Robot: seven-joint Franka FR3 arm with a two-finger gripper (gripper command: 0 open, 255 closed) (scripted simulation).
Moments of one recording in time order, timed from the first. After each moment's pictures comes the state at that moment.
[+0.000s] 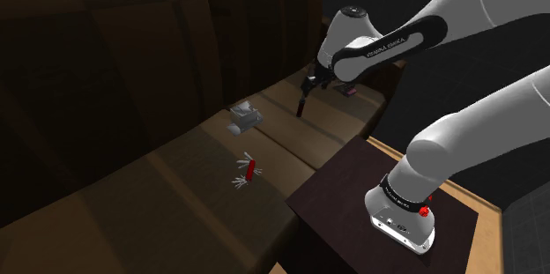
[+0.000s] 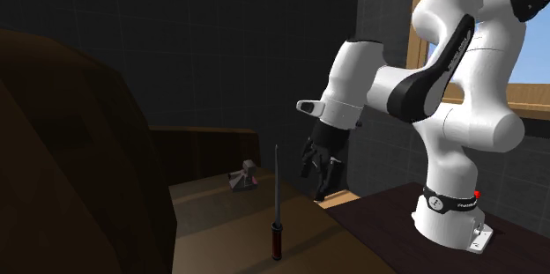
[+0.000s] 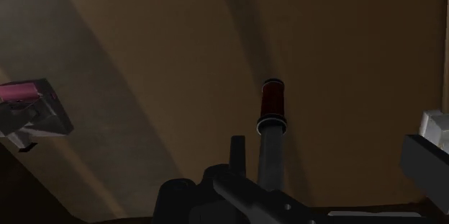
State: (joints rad) arm -0.18 -0.37 0.05 -2.74 -0.25 2.61 0.27
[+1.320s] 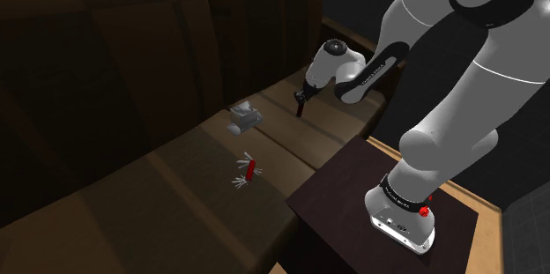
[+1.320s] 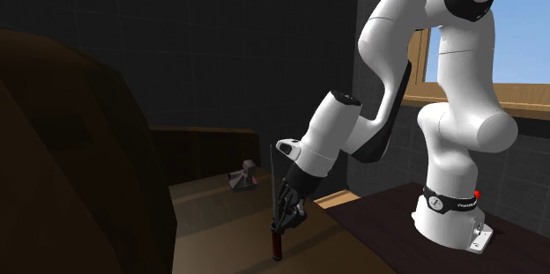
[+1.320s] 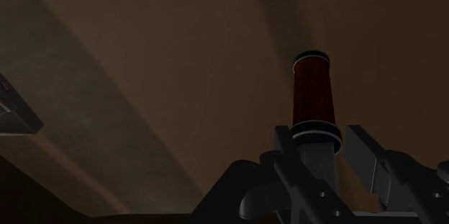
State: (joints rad) arm -0.43 0.07 0.13 -2.58 -1.04 2.98 0.94
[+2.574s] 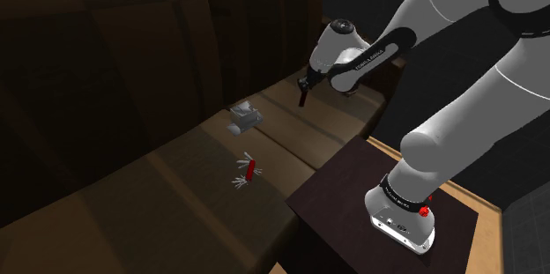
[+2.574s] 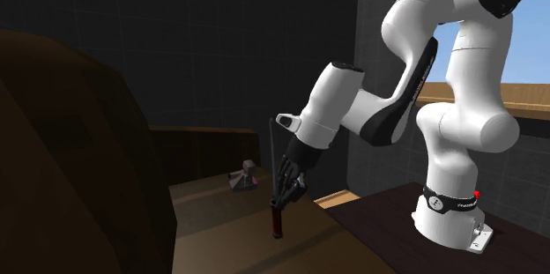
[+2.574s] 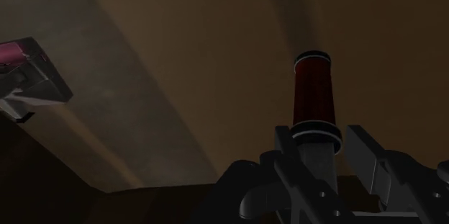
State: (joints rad) arm -0.39 -0.12 0.15 -2.64 -0.57 2.87 0.53
